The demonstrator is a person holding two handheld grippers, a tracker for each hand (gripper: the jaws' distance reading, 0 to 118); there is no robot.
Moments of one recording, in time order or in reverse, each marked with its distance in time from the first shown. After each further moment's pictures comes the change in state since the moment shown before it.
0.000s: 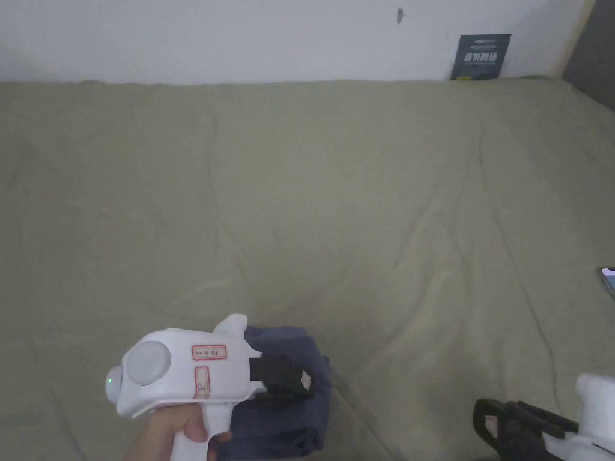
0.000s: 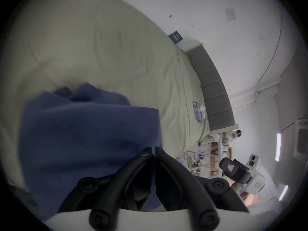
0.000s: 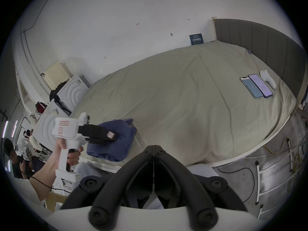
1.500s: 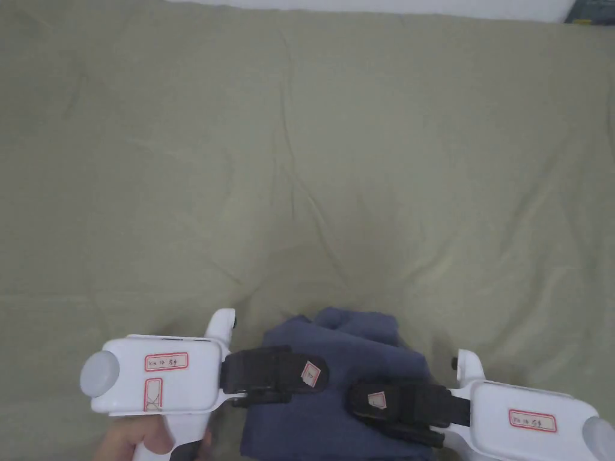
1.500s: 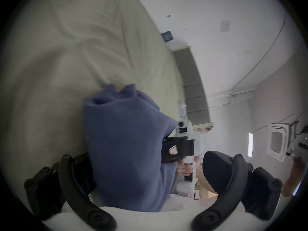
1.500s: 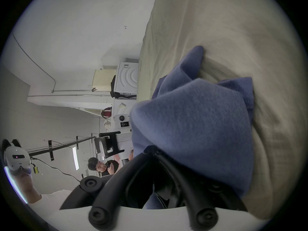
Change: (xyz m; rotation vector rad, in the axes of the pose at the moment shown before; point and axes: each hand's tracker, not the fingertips) left arm -0.132 0.023 0.064 0.028 -0.353 0.000; right arm -0.022 -0.026 -0.278 -0.486 0.864 -0.481
